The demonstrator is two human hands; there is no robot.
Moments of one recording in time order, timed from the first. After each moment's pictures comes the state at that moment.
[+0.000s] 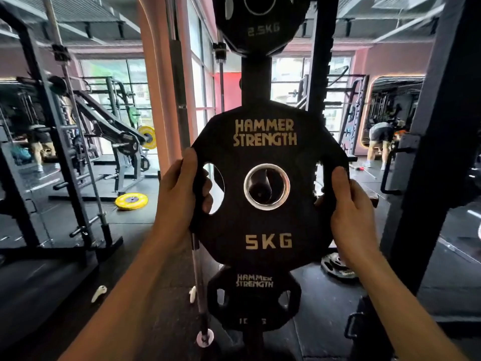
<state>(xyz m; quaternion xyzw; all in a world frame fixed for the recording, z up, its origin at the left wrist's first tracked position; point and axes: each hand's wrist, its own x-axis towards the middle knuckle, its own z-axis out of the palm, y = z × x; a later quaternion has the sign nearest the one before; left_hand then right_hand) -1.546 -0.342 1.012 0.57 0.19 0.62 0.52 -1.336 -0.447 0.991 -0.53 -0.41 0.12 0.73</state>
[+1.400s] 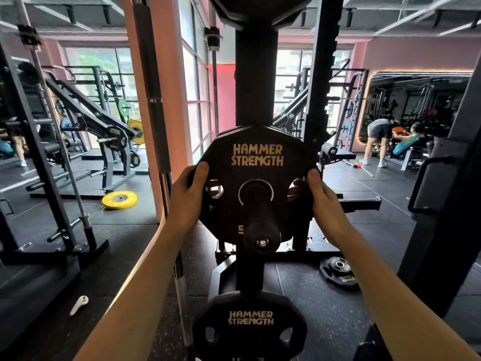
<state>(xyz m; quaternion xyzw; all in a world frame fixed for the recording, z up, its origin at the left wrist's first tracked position) -1.464 -0.157 0.981 0.63 0.32 0.60 0.39 -1.240 -0.267 0.975 -0.56 -0.45 0.23 0.66</state>
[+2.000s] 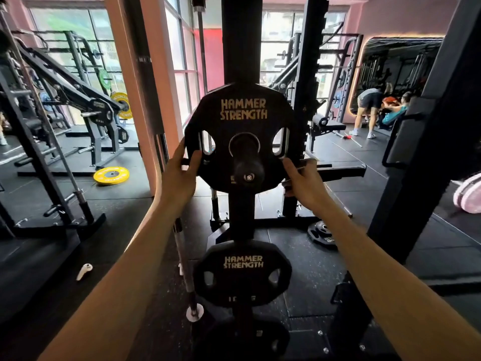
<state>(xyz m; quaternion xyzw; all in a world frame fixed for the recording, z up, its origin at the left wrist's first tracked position) -1.488 -0.184 0.942 0.68 0.39 0.53 0.32 -1.247 -0.289 0.932 -0.64 -0.44 0.20 0.60</state>
